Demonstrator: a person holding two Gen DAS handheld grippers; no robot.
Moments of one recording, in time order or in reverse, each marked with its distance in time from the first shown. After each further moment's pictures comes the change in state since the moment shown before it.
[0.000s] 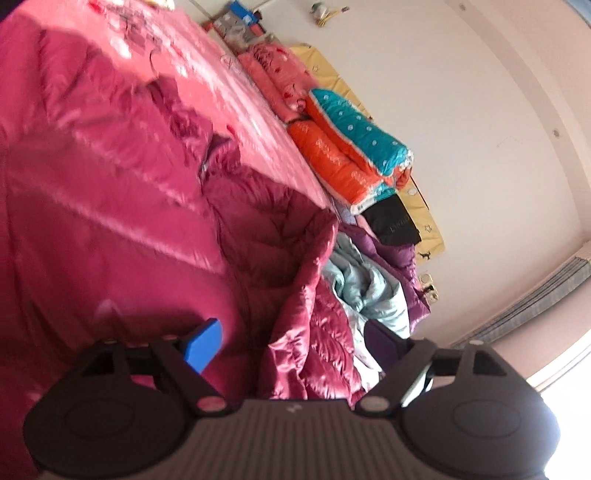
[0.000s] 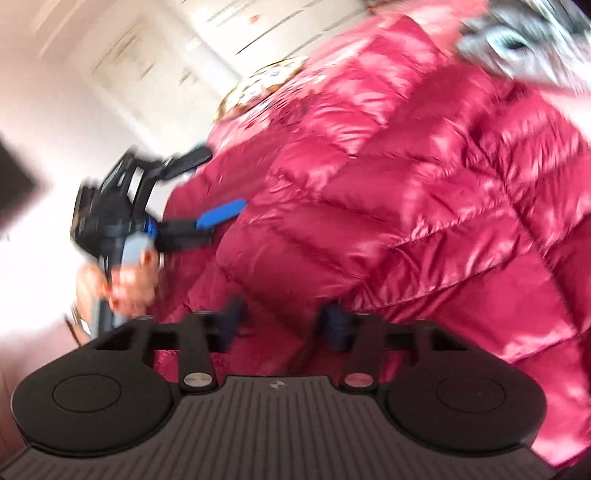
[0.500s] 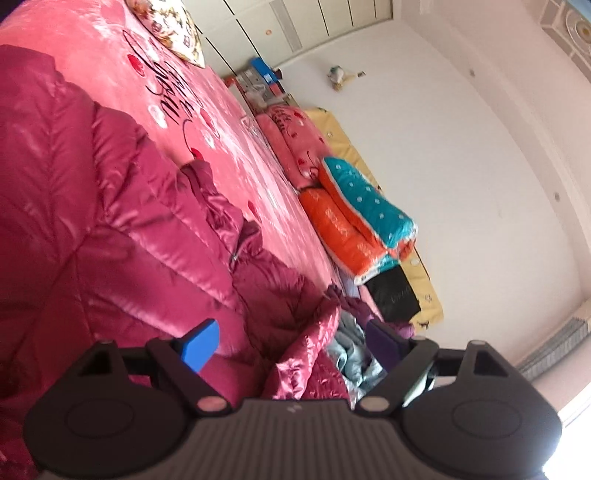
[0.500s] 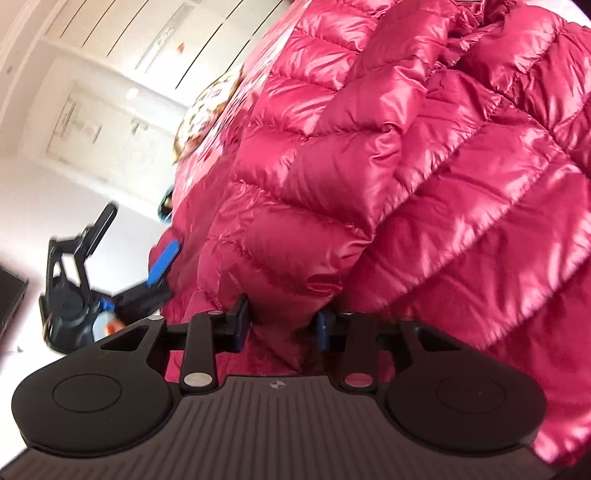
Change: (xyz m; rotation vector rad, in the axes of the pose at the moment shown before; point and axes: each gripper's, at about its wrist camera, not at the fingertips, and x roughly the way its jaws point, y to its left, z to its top) left arm -0.038 0.023 0.034 -0.098 -0.207 -0.001; right arm 0.049 -0.007 0.015 0.301 -0.039 -0.010
